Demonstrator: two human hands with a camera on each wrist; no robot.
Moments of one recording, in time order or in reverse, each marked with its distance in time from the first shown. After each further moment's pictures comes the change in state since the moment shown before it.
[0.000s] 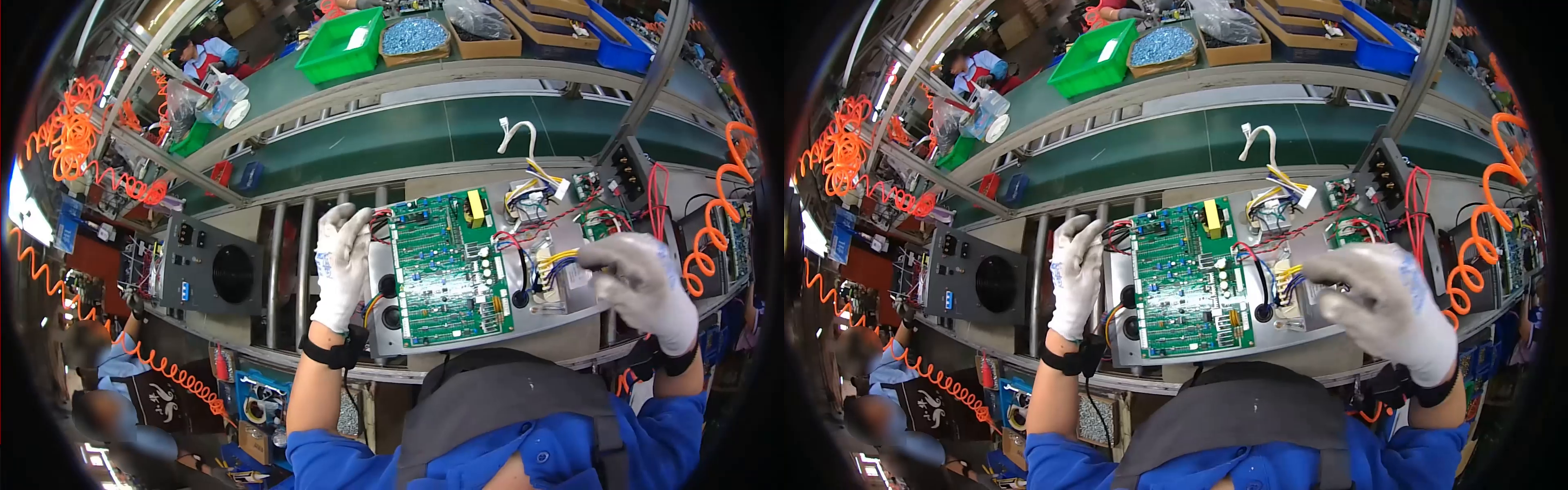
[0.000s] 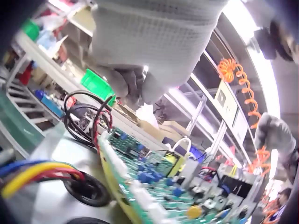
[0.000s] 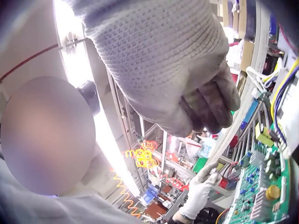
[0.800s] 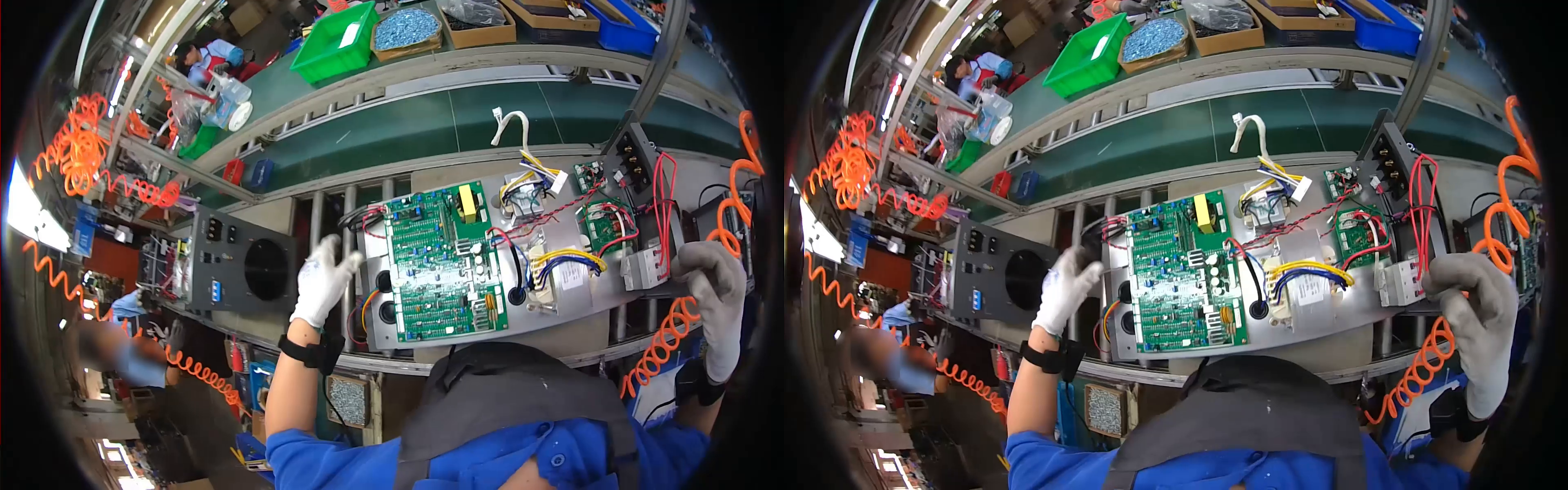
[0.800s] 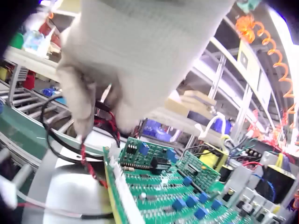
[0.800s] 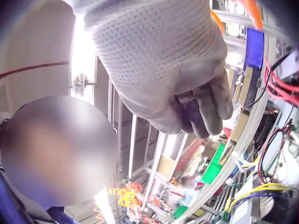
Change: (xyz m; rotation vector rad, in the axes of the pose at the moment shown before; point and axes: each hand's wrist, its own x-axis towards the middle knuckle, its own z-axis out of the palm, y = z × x) left_hand -0.043 -0.062 -0.019 0.272 -0.430 -0.450; right_hand -0.074 0.021 -0.067 0.161 0.386 0.398
